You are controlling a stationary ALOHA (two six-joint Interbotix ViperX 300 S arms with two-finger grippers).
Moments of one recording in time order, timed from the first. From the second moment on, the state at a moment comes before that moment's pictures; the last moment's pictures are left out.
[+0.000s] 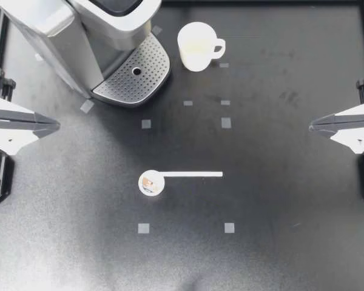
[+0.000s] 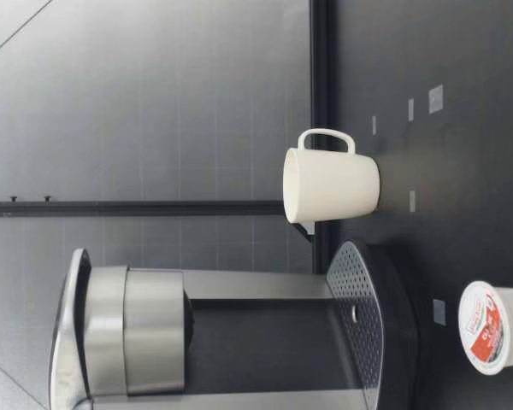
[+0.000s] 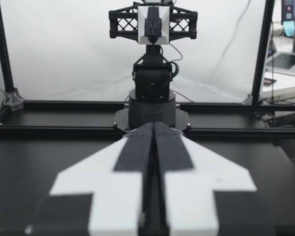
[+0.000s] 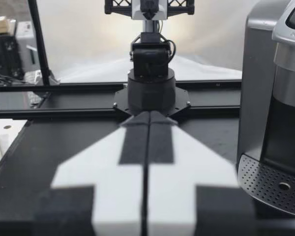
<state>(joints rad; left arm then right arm) 0.00 -0.96 1.17 0.00 -0.29 0.00 0.00 -0.96 1.17 0.00 -0.29 0.00</state>
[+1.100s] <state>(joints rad) 0.02 -0.97 1.20 0.00 -0.32 0.00 0.04 -0.04 0.63 0.01 0.19 0.06</state>
